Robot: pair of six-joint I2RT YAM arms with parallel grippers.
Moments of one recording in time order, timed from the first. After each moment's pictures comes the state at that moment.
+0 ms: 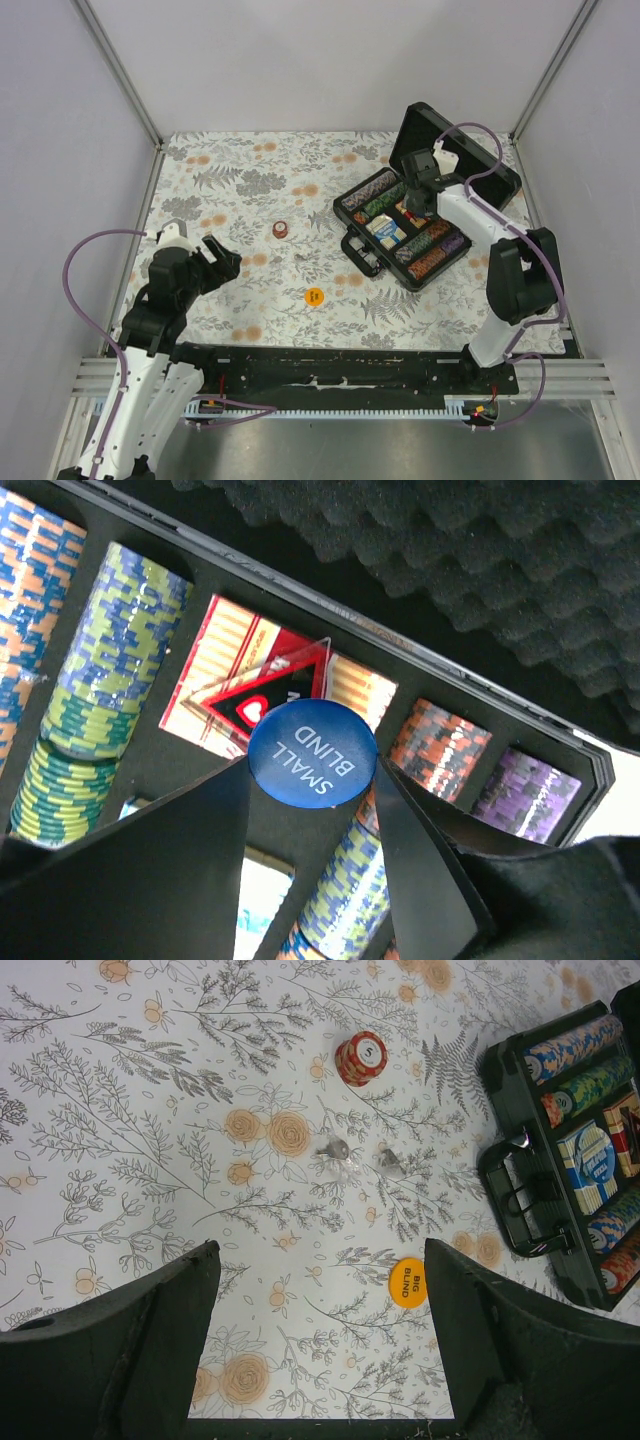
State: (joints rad) left arm -0.21 0.51 0.68 -0.71 -0.08 -0.60; right arm 0.33 1.72 1.31 -0.60 0.48 0.65
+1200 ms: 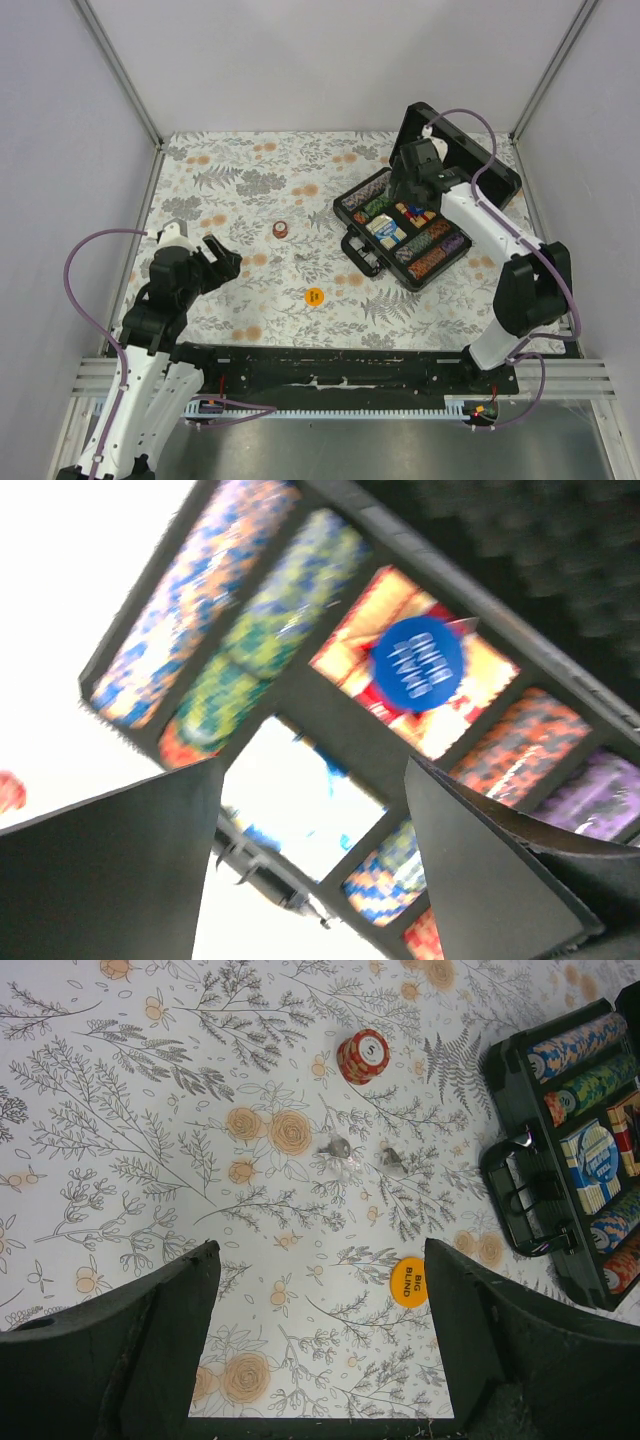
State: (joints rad) left arm -0.21 0.52 0.68 -0.71 -0.08 -0.60; right arm 0.34 1.68 1.39 -0.60 0.30 0.59
